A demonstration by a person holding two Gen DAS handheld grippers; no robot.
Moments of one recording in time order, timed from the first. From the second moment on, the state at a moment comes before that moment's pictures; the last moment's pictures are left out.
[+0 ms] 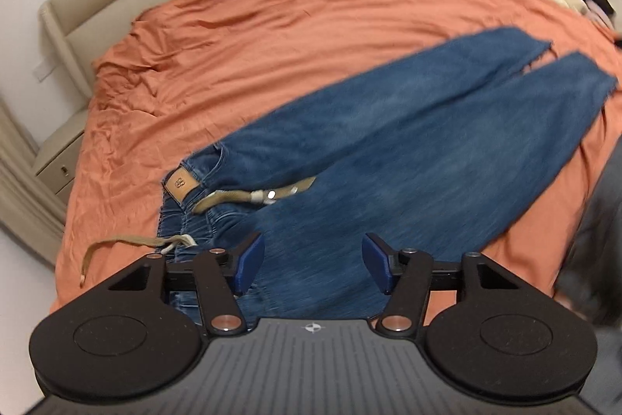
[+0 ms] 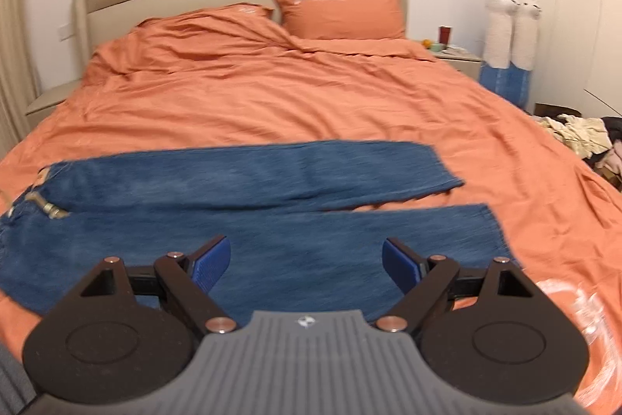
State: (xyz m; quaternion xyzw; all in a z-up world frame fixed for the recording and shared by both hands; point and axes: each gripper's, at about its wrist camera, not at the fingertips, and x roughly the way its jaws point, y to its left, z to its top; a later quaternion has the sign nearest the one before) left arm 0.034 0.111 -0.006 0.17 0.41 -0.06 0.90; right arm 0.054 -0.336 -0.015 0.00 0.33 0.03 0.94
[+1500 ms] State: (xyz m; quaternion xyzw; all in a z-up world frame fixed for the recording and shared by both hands) left arm 0.096 0.151 -0.057 0.16 0.44 0.03 0.88; right arm 0.089 -0.435 -0.137 -0.52 0.41 0.15 0.74
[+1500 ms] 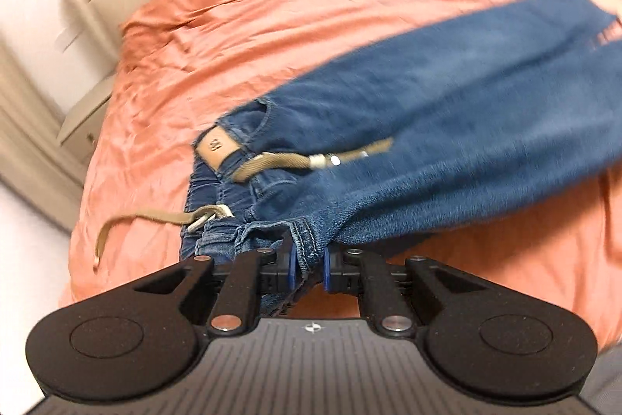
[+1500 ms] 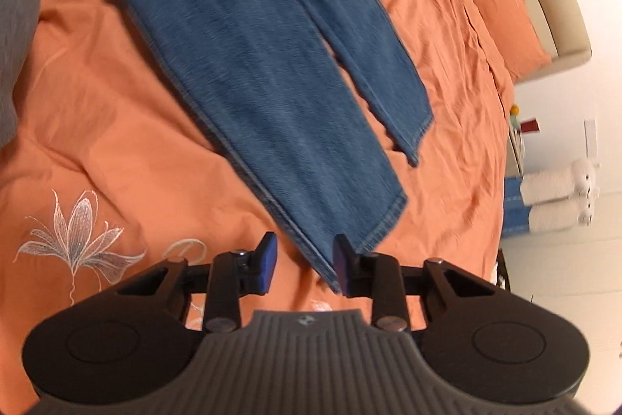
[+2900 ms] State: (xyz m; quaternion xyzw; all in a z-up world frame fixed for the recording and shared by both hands) left arm 0.089 0.145 -0.068 0.12 0.47 0.09 0.87; right arm 0.069 -0.428 -0.207 -0.70 0.31 0.23 0.60
